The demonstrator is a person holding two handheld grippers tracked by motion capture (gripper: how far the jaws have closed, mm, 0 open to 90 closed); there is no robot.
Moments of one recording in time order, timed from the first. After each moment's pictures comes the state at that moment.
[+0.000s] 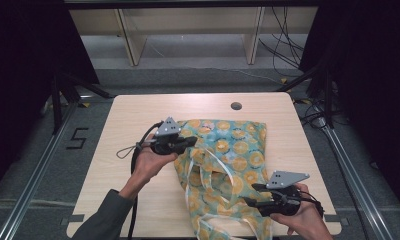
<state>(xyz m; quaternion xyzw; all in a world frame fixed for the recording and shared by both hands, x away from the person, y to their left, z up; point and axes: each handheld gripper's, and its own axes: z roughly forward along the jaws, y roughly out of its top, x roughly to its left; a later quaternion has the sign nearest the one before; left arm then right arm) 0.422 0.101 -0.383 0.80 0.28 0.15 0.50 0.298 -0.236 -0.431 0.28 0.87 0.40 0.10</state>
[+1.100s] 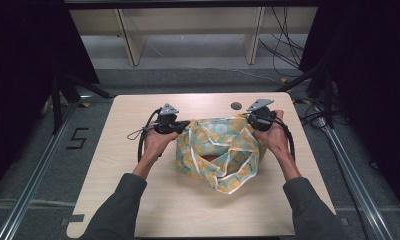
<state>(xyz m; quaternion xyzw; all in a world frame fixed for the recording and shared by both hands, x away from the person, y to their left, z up) 0.510 0.110 -0.442 0.78 0.38 0.16 0.47 0.520 -0.219 -0.419 0.35 0.85 0.28 0.28</state>
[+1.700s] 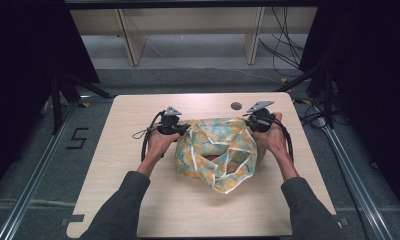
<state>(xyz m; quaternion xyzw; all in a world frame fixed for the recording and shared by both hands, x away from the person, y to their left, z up) 0.526 0.108 -0.462 0.80 0.39 0.13 0.44 0.529 -0.223 -0.436 0.36 0.85 0.30 0.25</state>
